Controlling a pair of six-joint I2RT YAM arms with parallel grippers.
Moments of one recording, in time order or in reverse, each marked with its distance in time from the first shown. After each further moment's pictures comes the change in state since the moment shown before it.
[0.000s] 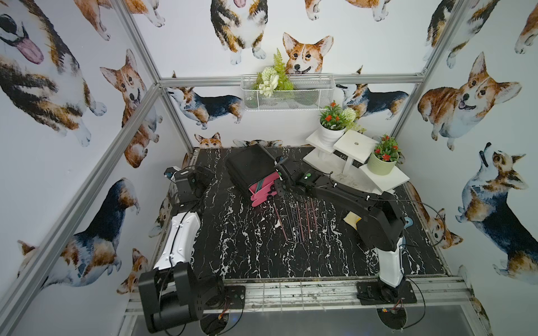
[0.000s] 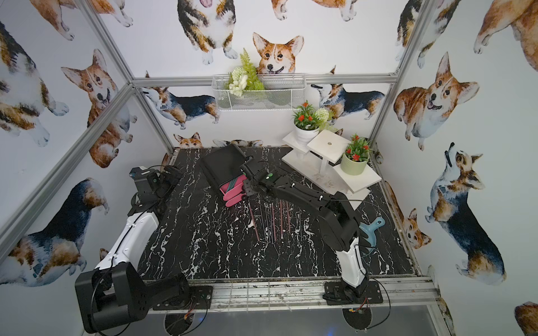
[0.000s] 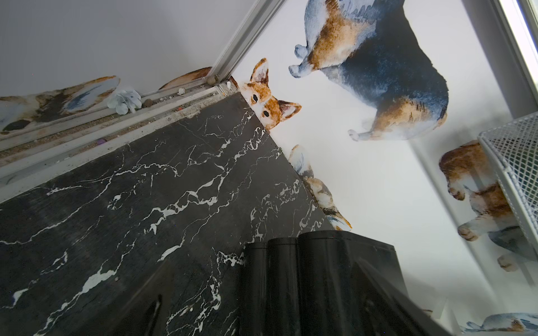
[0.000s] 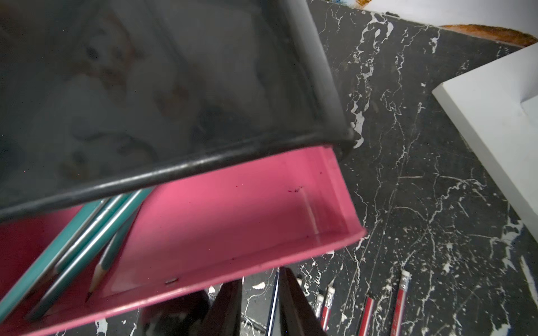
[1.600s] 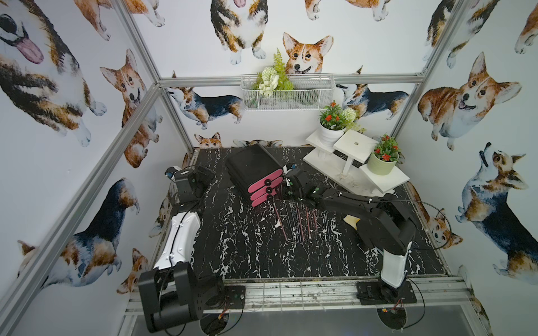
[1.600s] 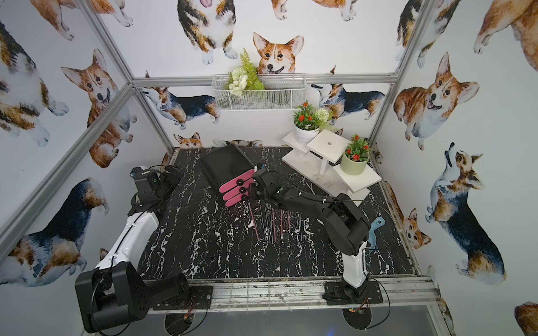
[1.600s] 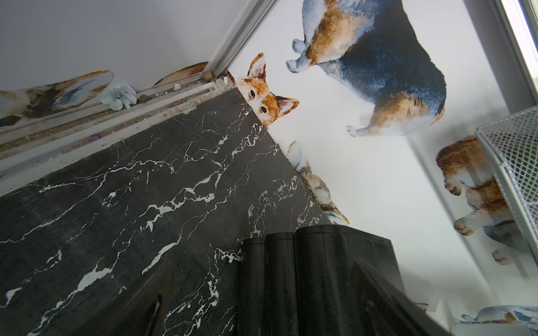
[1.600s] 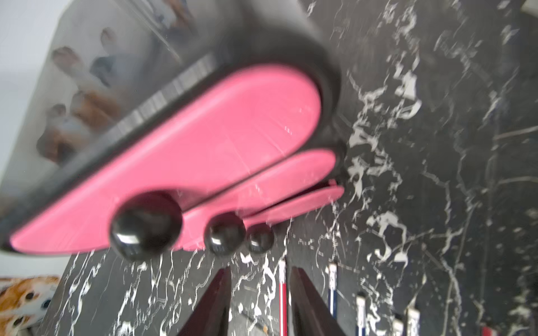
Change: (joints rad) left arm 0.000 0.002 0.000 -0.002 0.019 0.000; right arm -0.035 -0.120 -0.463 0.550 -0.181 0.251
